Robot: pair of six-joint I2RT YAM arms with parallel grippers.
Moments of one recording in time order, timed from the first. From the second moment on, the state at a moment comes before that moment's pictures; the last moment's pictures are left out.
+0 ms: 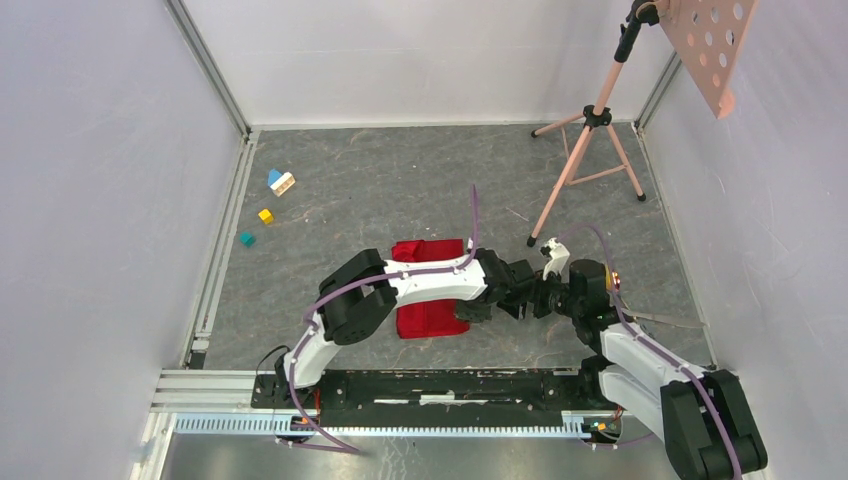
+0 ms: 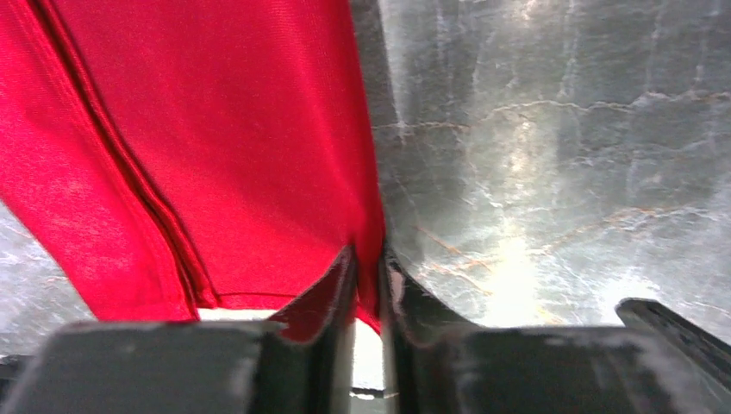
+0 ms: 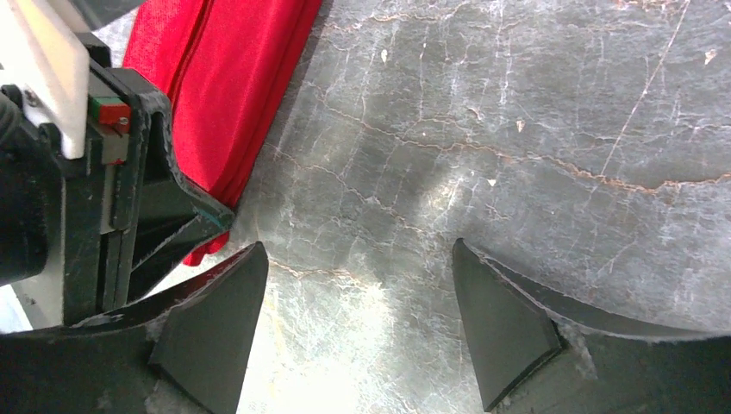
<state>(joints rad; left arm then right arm) -1.20 2.15 1.66 -1.07 -0.32 -1.05 0.25 0.95 0.14 0.19 -0.53 0.26</state>
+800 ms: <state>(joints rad) -1.17 1.80 1.31 -0.94 -0.32 -1.03 0.42 1.46 0.18 0.82 -0.62 0.85</state>
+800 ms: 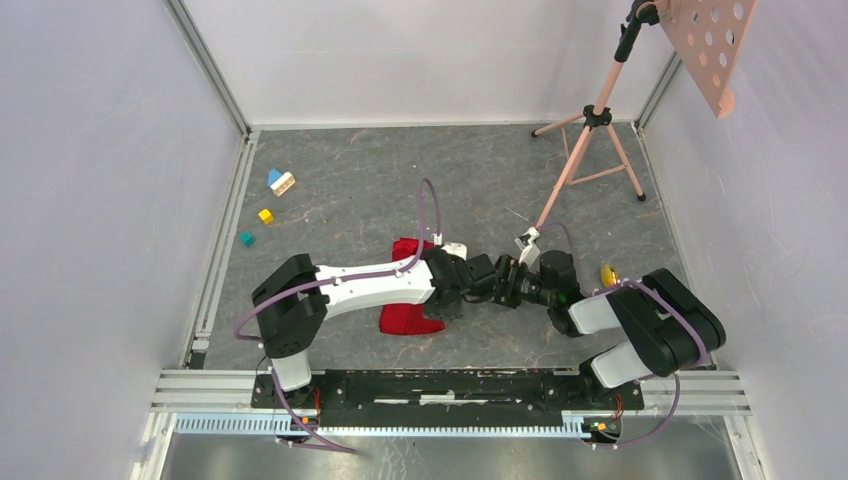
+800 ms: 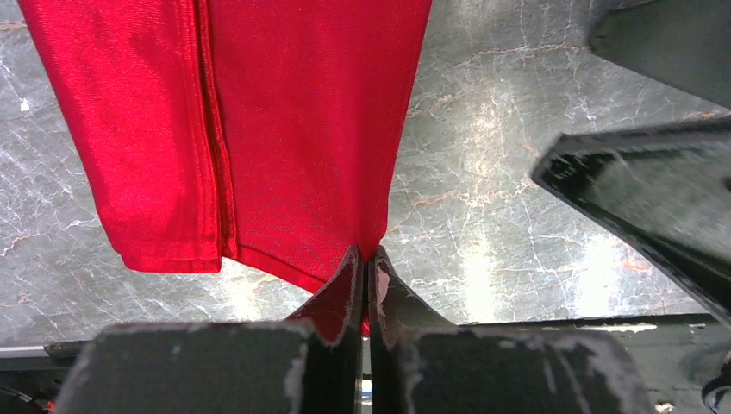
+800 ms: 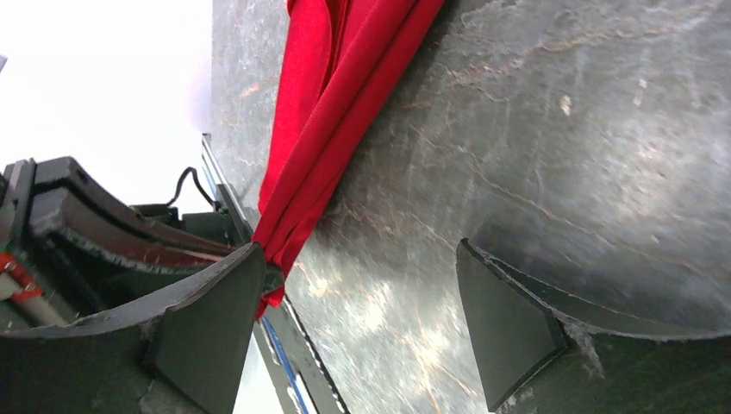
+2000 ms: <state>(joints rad) -1.10 1.66 1.22 -0.88 -0.25 -0.98 0.56 1.88 0.41 1.13 -0.46 1.12</state>
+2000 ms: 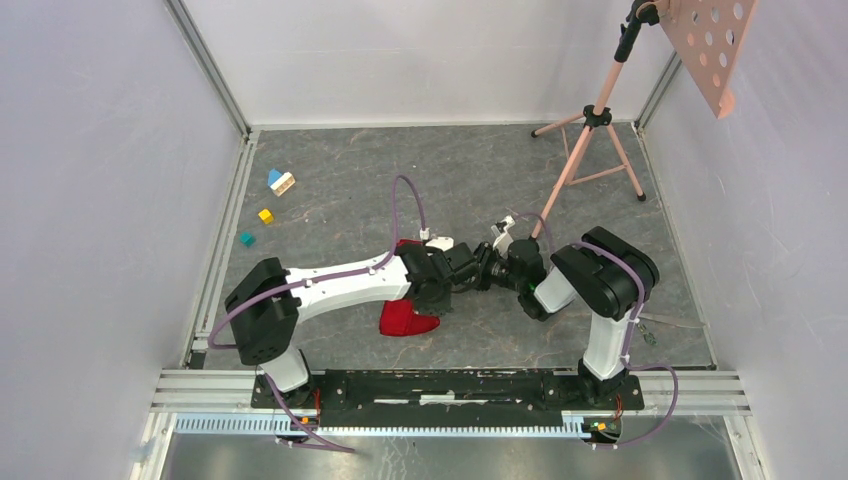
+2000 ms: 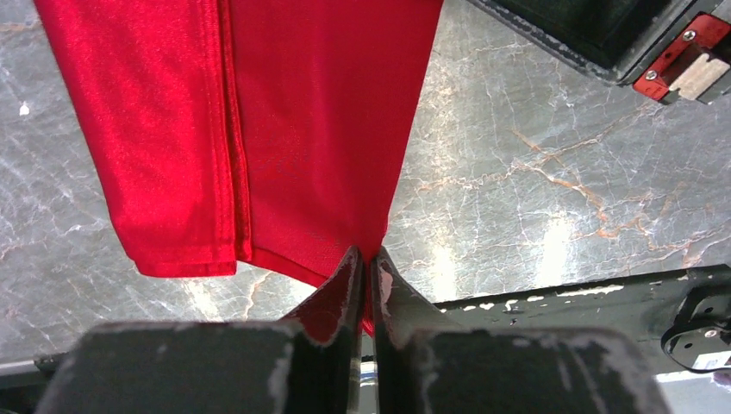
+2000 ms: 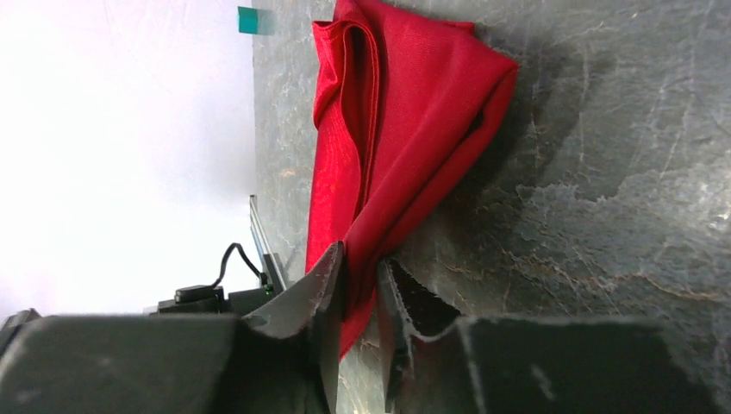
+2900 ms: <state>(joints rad) -0.48 1.65 1.02 -0.39 0.11 -0.87 0.56 1.82 0.61 0.73 -0.48 0.77</state>
